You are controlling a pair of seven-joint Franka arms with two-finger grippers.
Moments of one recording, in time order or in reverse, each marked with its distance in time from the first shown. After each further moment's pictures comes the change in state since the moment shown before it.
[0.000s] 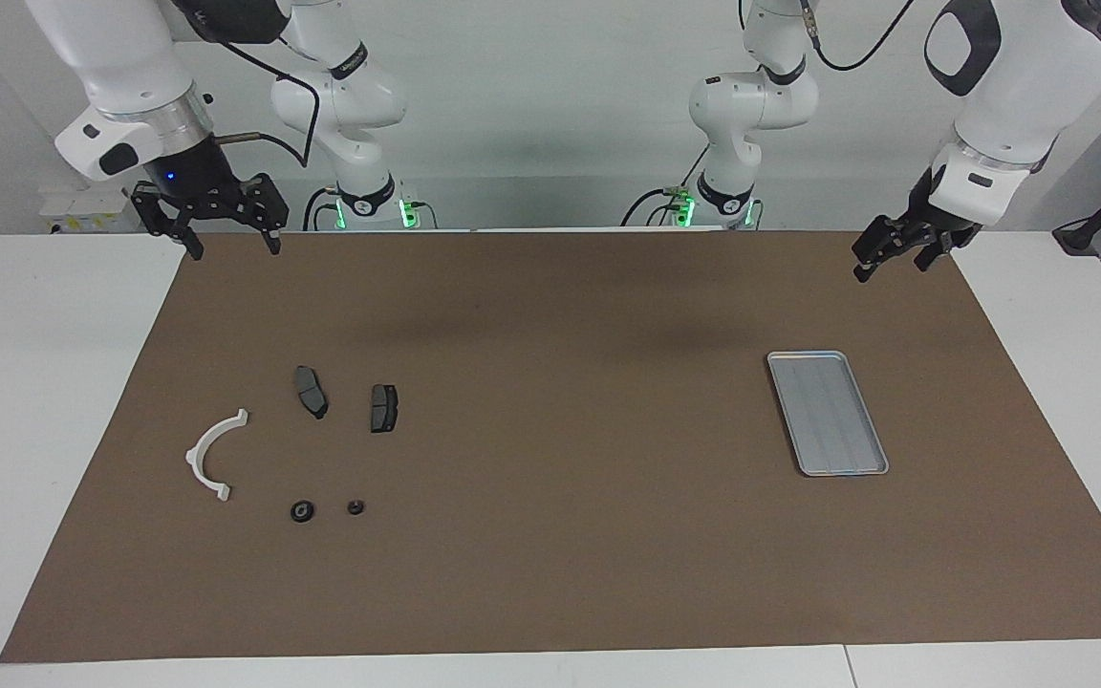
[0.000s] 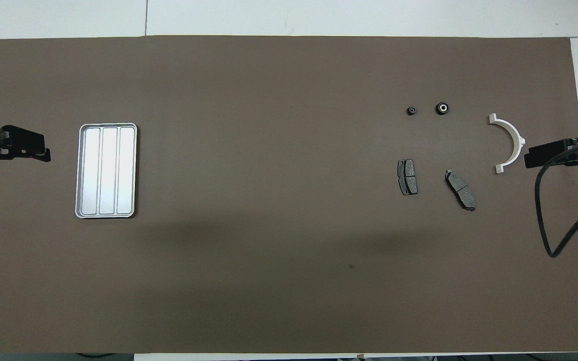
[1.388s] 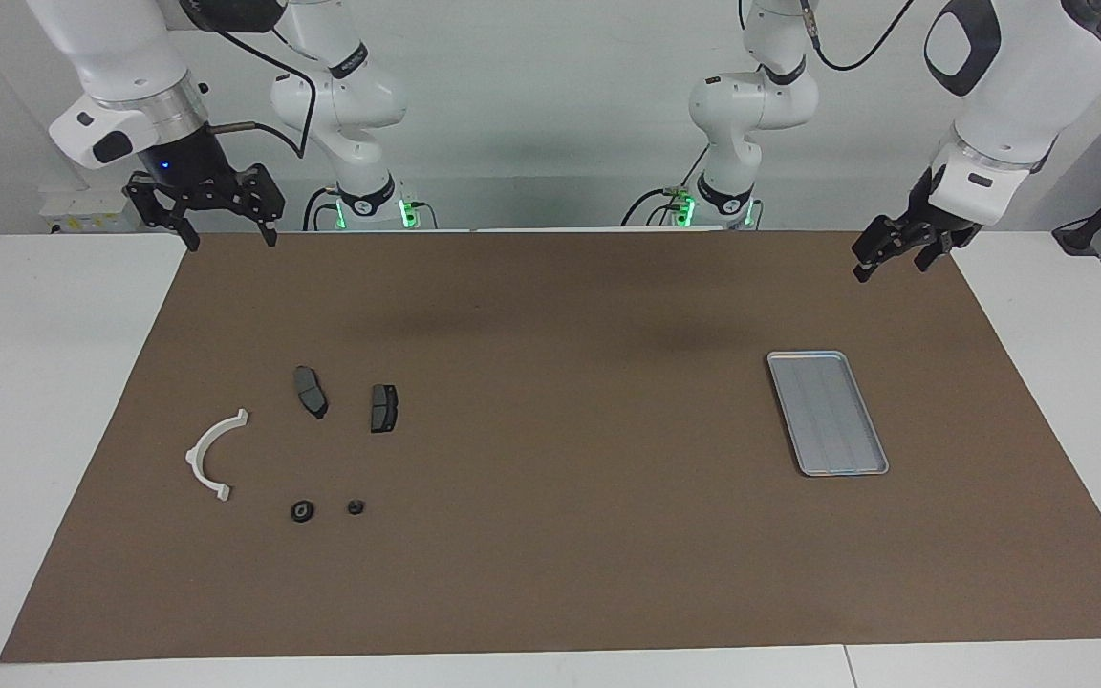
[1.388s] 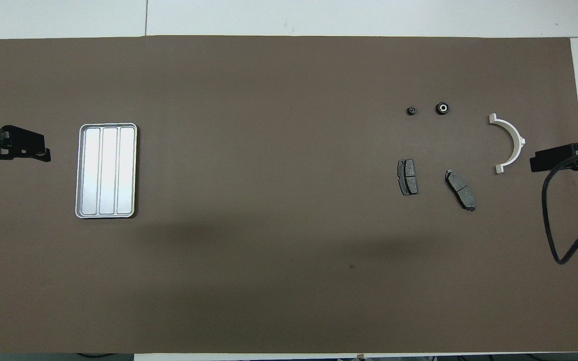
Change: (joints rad) left arm 0.000 0.000 0.000 0.000 0.000 0.000 0.000; right arm 0.000 -0.018 -0.003 -0.008 0.000 -0.015 0.000
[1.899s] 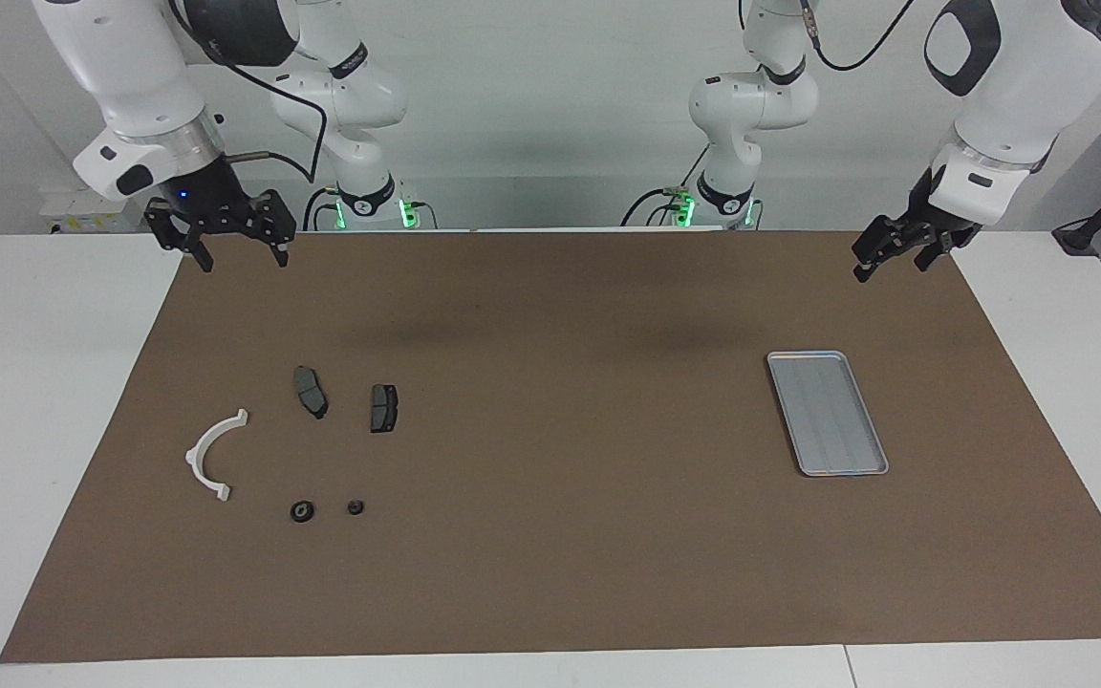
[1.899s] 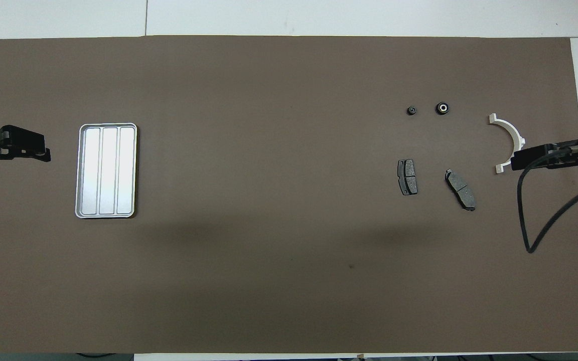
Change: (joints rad) left arm 0.000 0.000 0.000 0.000 0.000 0.000 0.000; right arm 0.001 0.006 0.006 -0.126 0.000 0.149 0.000
